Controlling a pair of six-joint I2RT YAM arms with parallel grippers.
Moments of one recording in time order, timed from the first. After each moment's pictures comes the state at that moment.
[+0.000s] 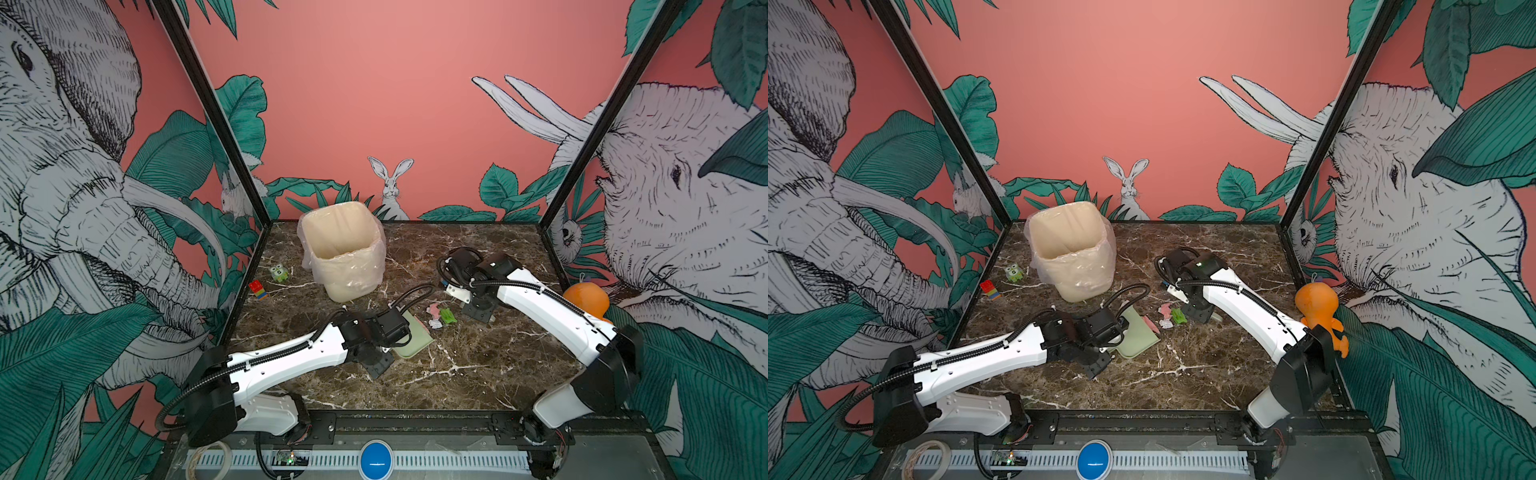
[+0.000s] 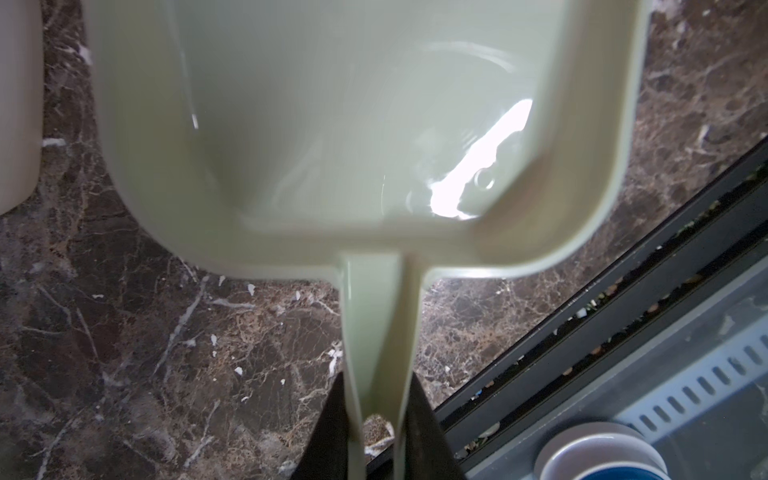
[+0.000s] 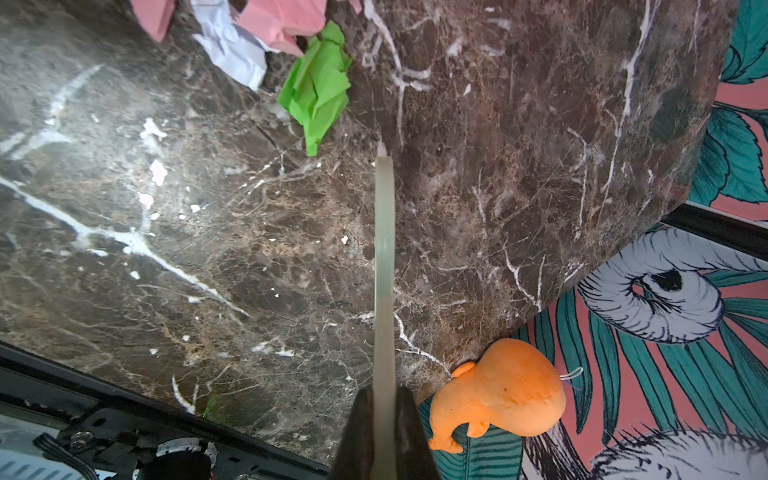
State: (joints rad) left arm -1.11 1.30 0.98 -1.04 -0.10 -0.22; right arm 0.66 1.55 1.43 -1.35 0.38 -0.42
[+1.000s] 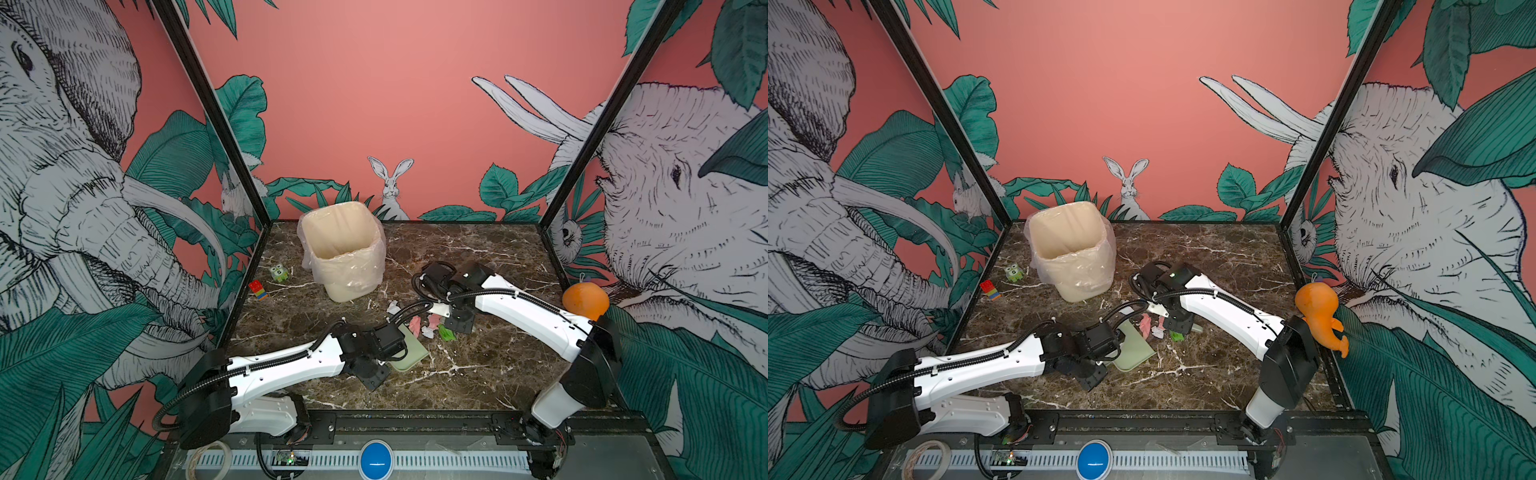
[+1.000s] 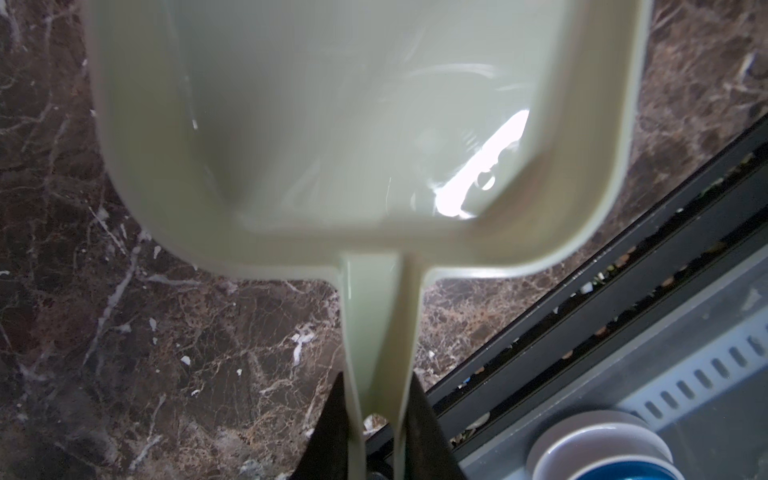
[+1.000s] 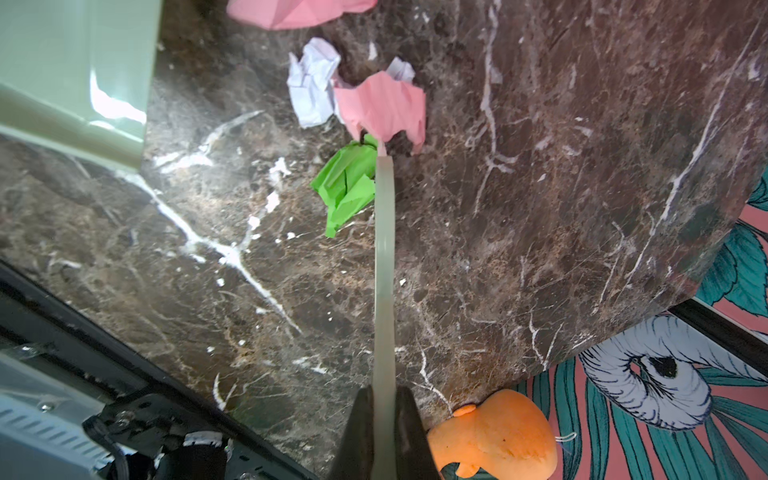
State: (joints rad) left arm -1.15 1.26 0.87 -1.00 -0.07 -0.29; right arm 0.86 1.62 1.46 -1.40 0.30 -0.40
